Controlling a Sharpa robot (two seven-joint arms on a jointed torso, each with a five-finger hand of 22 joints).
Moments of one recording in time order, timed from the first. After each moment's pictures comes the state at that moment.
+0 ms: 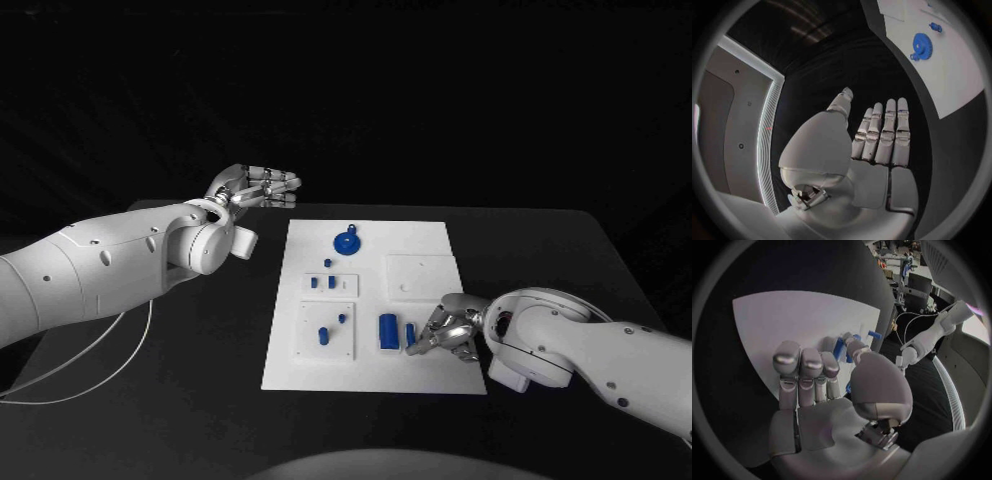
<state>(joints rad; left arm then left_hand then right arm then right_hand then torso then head) 1.26 -0.77 -0.15 1.18 -0.15 -0.26 0.36 1.36 -0.03 0.02 0.06 0.22 0.92 0.16 0.06 0.06 1.05 0.14 0.06 0.06 1.08 0.14 0.07 0.06 0.08 1.00 0.13 0.08 0.08 0.89 -0.86 0.14 1.68 -1.09 0.02 -0.58 1.10 -0.10 0.30 -0.01 0.11 1.22 -0.01 0.07 0.71 1.41 -0.07 1.02 1.30 1.46 -0.11 0.99 1.13 0.07 1.47 -0.14 0.86 1.31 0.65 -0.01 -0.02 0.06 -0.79</state>
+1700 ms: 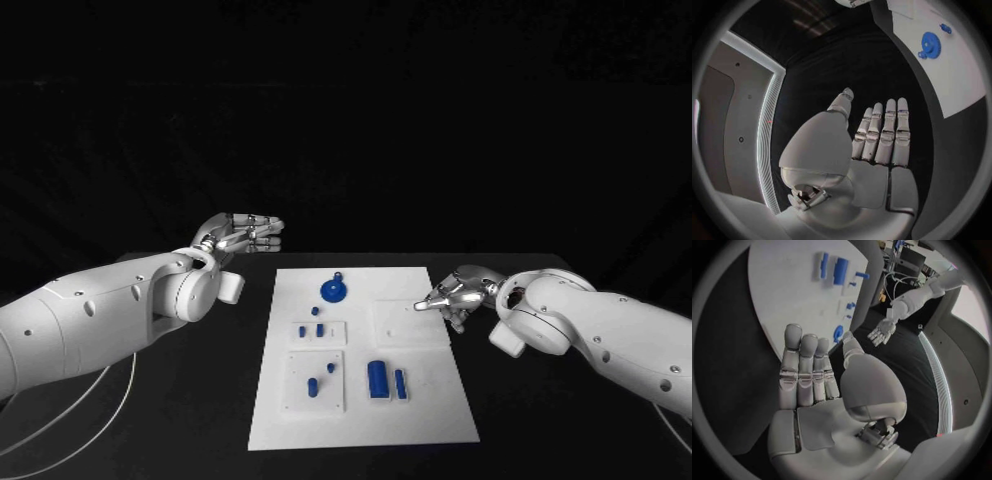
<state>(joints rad) 1.26 -0.76 -0.15 1.15 -0.07 -0.27 0.36 1.37 -0.03 0.02 0.06 0.22 0.93 0.15 0.06 0.06 1.05 0.14 0.06 0.06 1.08 0.14 0.07 0.06 0.08 1.00 0.13 0.08 0.08 0.99 -0.79 0.23 1.33 -0.92 -0.03 -0.26 1.22 -0.01 -0.08 -0.01 0.17 1.09 0.07 0.06 0.37 1.23 0.00 0.59 0.88 1.30 -0.05 0.69 0.85 0.09 1.42 -0.07 0.18 1.14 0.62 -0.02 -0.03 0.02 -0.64</state>
